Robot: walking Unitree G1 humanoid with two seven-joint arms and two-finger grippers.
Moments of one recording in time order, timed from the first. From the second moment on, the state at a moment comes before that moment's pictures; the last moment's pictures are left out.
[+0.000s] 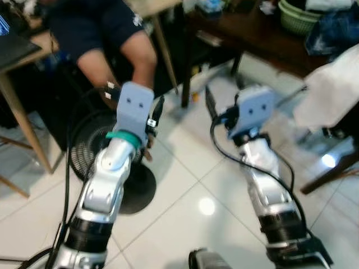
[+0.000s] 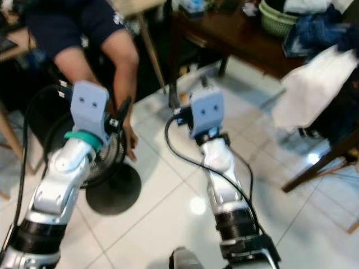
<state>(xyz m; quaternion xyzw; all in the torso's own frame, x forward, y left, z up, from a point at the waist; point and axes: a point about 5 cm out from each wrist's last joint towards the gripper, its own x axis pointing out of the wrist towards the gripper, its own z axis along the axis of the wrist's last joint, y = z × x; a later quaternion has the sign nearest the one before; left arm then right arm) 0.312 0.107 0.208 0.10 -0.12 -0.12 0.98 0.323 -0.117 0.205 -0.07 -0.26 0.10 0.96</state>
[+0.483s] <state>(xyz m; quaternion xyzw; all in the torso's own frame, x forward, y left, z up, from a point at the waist) 0.312 0.110 0.207 0.10 -0.12 -0.11 0.98 0.324 -0.116 0.207 -0.07 -0.27 0.11 0.96</state>
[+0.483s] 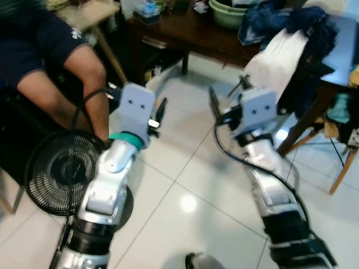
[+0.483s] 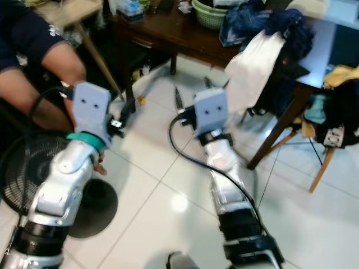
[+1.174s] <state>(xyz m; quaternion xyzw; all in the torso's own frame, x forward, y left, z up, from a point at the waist) 0.312 0.114 0.207 0.09 -0.12 -0.09 0.98 0.323 -0.118 0.204 -0.07 -0.26 0.10 0.96</state>
